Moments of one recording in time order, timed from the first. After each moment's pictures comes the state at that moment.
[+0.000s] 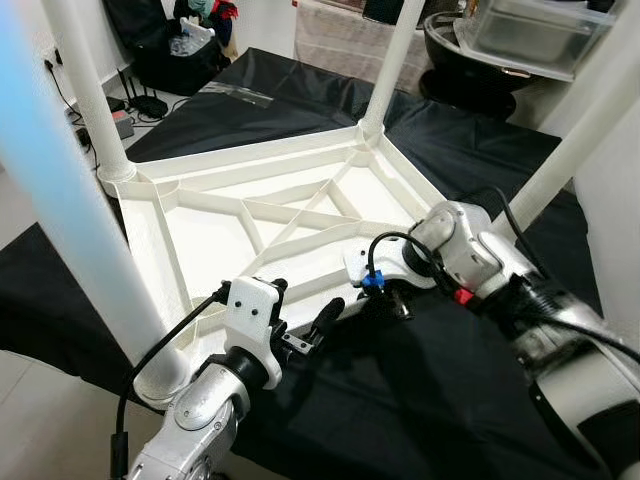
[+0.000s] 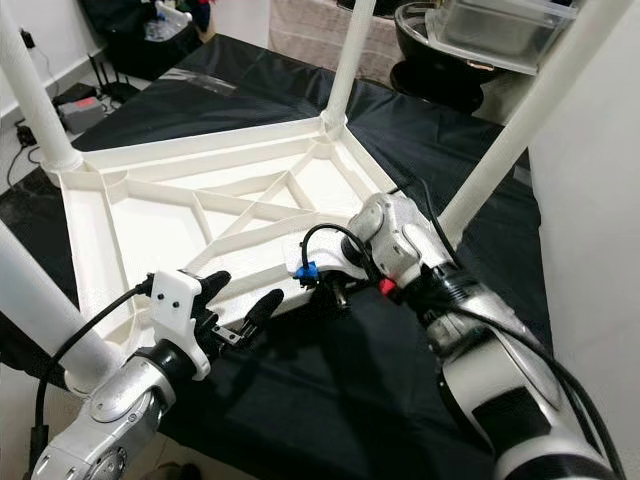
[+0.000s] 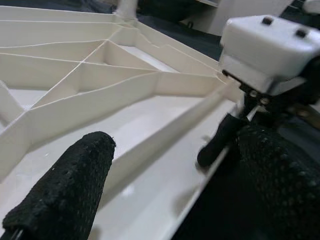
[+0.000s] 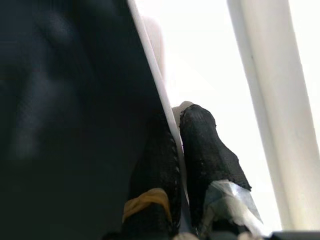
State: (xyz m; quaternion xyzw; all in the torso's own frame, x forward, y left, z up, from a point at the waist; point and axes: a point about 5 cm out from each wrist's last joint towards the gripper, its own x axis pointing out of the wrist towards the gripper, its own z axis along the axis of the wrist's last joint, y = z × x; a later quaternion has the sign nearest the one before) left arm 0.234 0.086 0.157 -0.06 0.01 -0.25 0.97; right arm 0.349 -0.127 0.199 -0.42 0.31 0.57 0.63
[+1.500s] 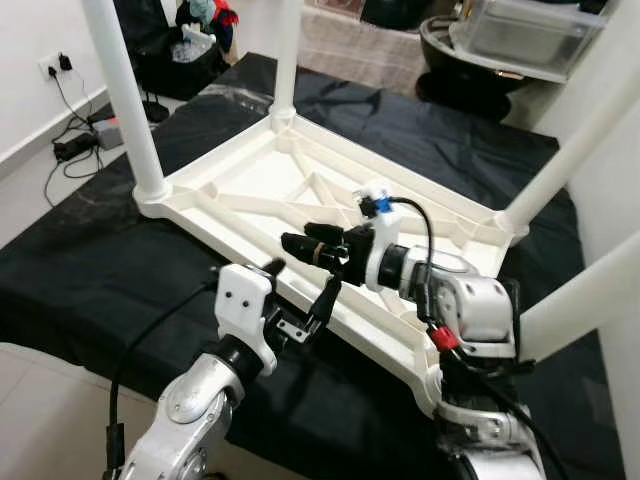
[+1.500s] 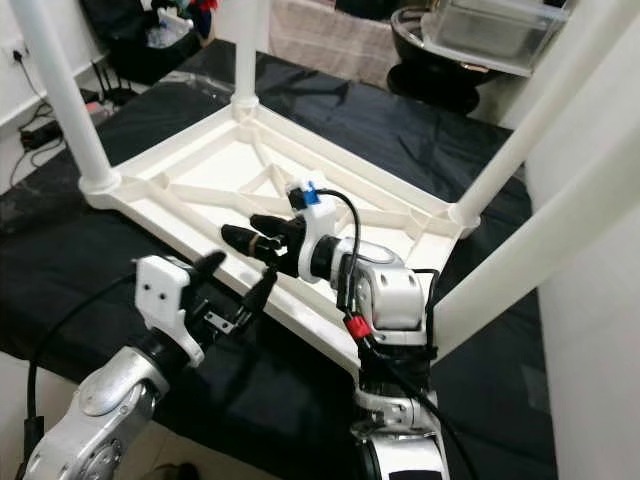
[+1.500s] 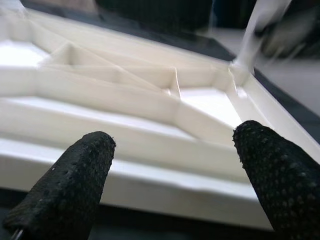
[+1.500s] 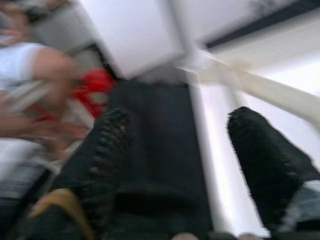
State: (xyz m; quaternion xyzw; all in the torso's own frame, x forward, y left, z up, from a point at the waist) left arm 0.239 0.088 0.157 -0.04 0.00 -0.25 0.97; right arm 0.300 -0.082 0.237 0.09 0.05 0.53 0.84
